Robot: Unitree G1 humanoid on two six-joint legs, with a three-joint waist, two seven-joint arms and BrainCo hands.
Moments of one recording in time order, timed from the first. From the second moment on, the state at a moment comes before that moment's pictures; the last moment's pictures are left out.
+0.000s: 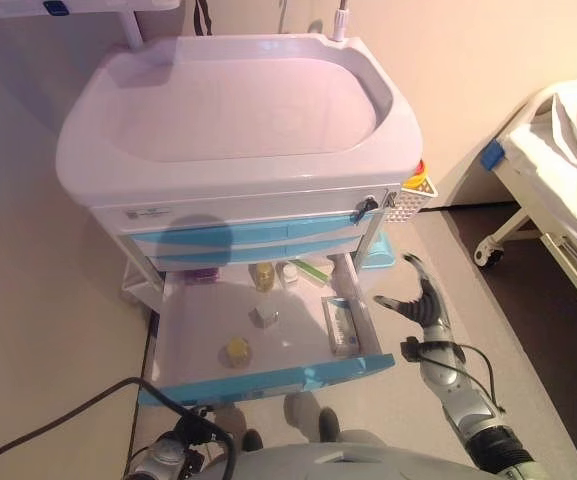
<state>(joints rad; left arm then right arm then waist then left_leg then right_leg) 0.02 0.27 -0.36 1.19 -0.08 -0.13 0.01 0.01 -0.41 0.28 0.27 -0.31 -0.28 -0.37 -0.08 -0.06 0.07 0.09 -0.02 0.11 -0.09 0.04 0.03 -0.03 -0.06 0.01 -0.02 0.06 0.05</state>
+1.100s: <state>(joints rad) 0.00 0.29 -0.31 1.19 -0.09 -0.11 0.03 -0.49 -0.44 0.78 0.69 -0.75 -0.21 -0.09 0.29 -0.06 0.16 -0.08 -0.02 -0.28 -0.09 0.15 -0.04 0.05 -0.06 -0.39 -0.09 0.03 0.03</state>
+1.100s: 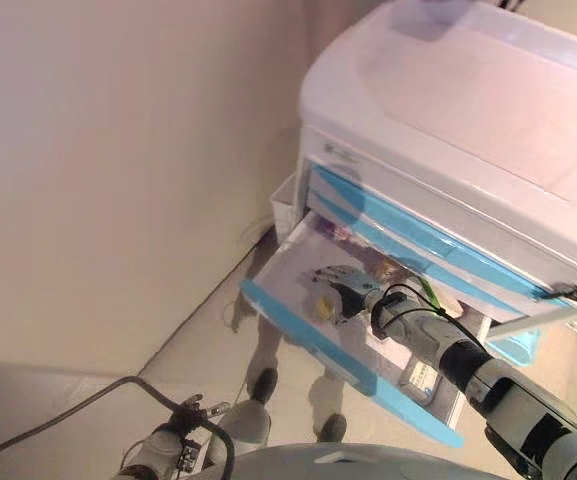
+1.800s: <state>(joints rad) 0.02 0.31 -0.31 1.18 -0.09 -0.14 0.03 -0.51 -0.36 0.80 0.84 -0.85 -0.16 -0.08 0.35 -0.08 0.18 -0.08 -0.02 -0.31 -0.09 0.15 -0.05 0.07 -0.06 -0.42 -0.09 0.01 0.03</state>
